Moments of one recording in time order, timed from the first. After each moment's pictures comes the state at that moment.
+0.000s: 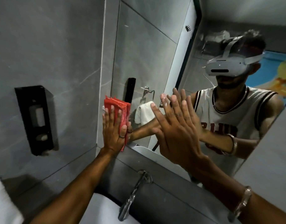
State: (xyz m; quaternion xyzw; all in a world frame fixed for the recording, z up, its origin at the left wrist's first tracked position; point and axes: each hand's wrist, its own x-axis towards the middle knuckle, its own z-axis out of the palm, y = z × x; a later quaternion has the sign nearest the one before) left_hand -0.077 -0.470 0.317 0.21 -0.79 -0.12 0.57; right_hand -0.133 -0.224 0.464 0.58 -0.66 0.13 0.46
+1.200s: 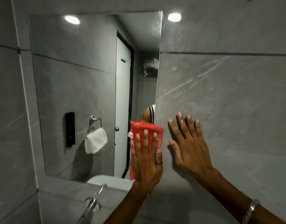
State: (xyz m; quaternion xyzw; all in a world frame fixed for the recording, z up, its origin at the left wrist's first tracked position) left_hand -0.178 -0.117 0.411 0.06 -0.81 -0.11 0.57; right_hand -0.202 0.035 0.501 0.35 -0.80 0.09 0.47
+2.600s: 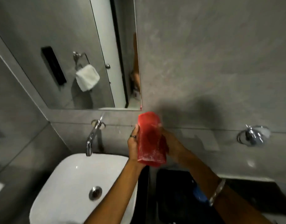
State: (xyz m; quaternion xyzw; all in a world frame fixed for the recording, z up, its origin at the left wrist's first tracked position) left_hand -0.029 -0.051 0.299 0.21 -0.27 -0.94 0.08; right_hand -0.095 0.054 0.289 0.04 -0.59 0.75 -0.30
